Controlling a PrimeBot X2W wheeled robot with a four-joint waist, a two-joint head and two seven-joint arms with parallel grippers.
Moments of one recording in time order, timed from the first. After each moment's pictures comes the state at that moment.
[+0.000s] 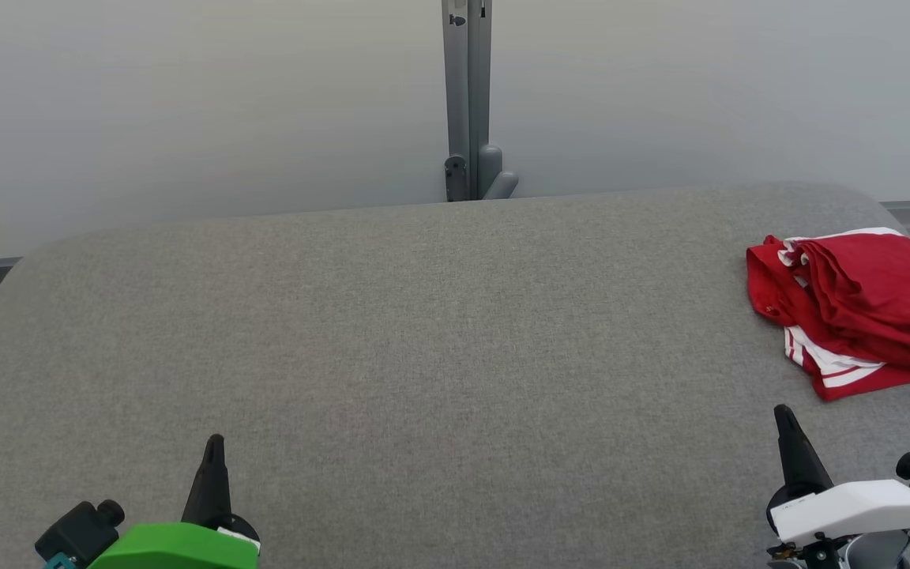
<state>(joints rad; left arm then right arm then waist) 0.03 0.05 -0.05 0.24 -0.90 -0.08 -0.09 0.05 -0.07 -0.05 0.17 0.87 0.13 -0.06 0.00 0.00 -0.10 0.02</state>
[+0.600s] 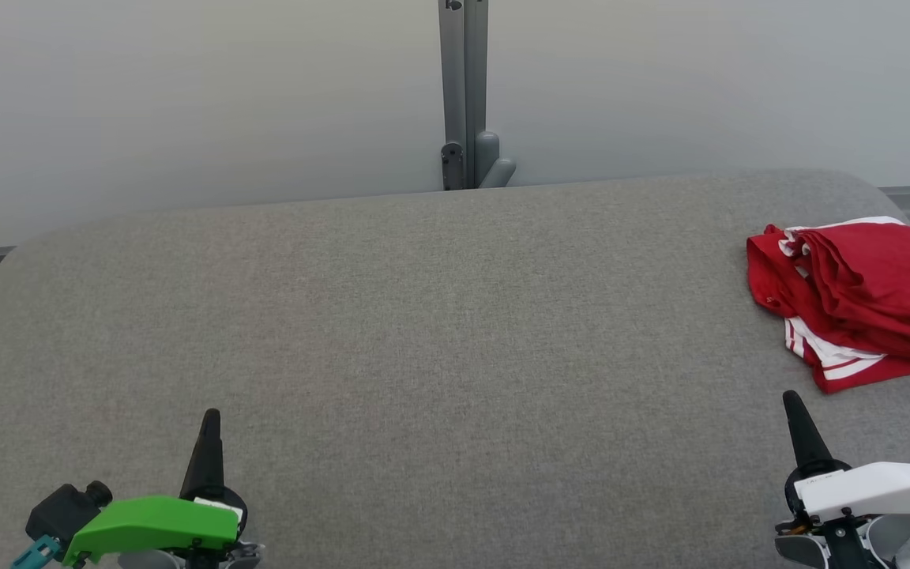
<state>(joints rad) -0.03 0.05 -0.03 0.27 -1.11 -0.09 -0.05 0.01 -0.07 -0.10 0.20 1.08 0.13 0.00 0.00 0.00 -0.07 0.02</state>
